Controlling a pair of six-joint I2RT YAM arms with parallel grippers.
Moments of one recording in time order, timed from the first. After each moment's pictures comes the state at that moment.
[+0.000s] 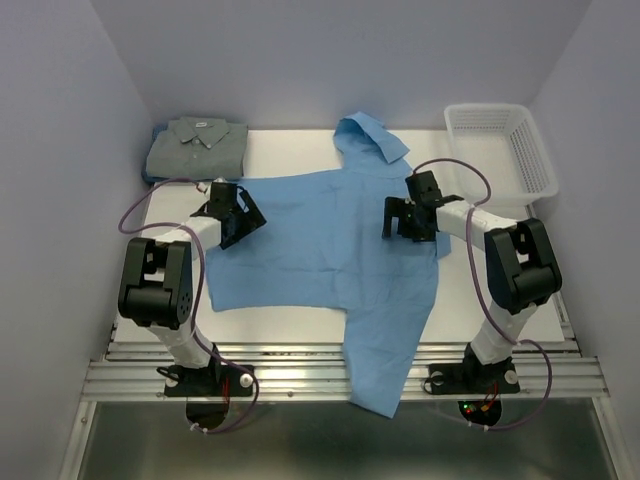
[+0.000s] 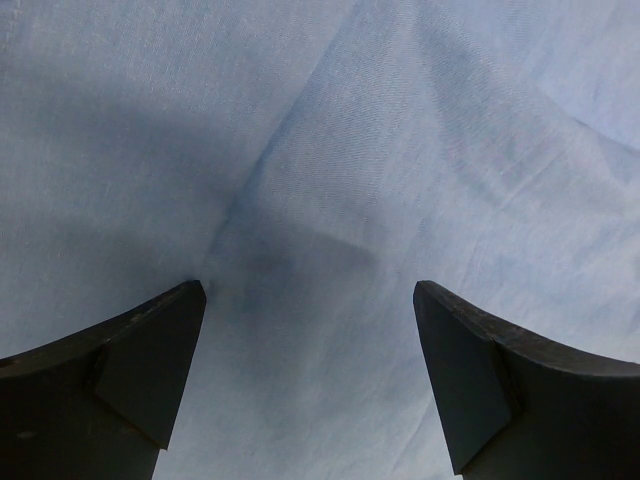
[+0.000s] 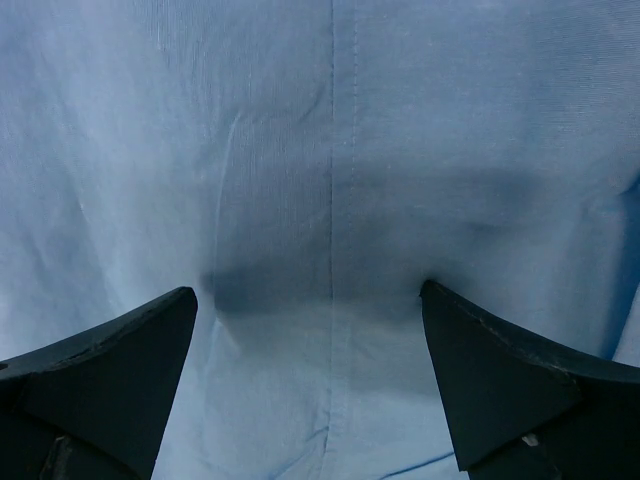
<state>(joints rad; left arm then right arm) -0.13 1.66 0.90 -0.14 -0.05 -0.65 0.30 1.78 1.12 -0.36 0.01 0.37</state>
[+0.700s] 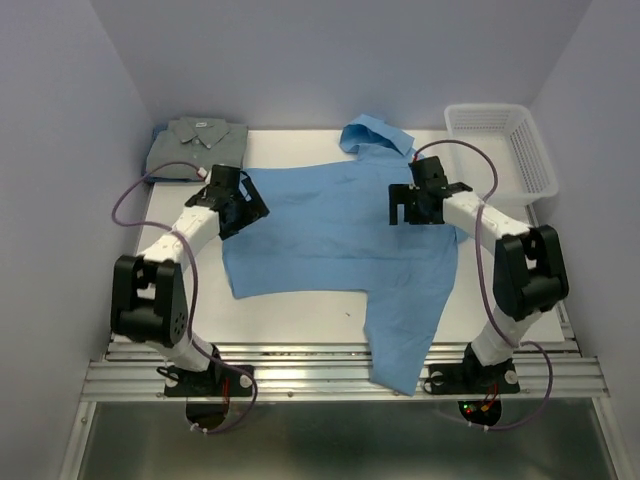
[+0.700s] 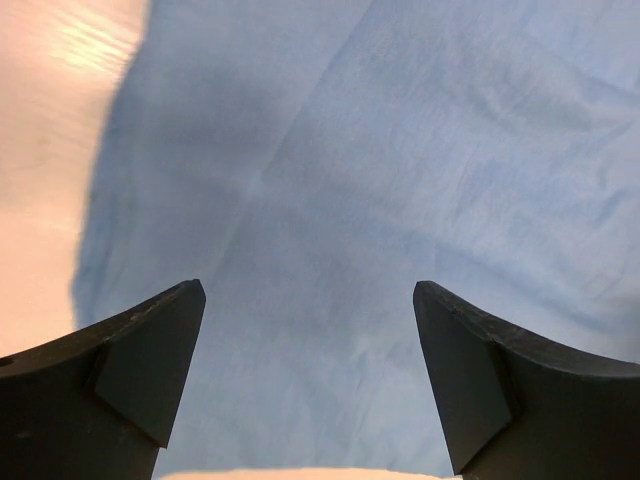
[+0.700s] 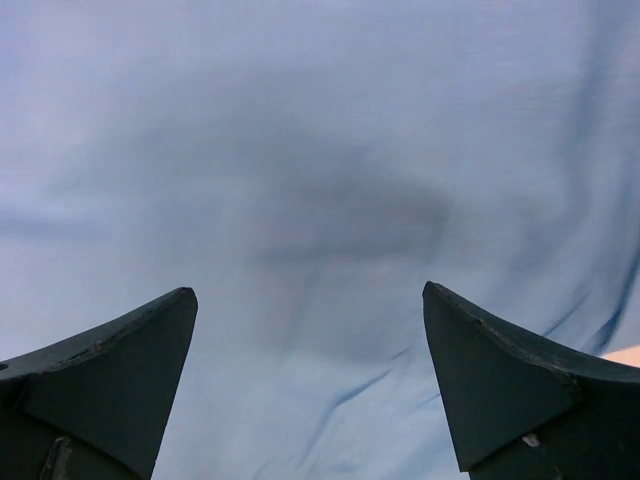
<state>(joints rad) -0.18 1.60 1.07 -0.41 -0.06 -0.66 0.27 1.76 1.24 -0.46 0.09 0.24</state>
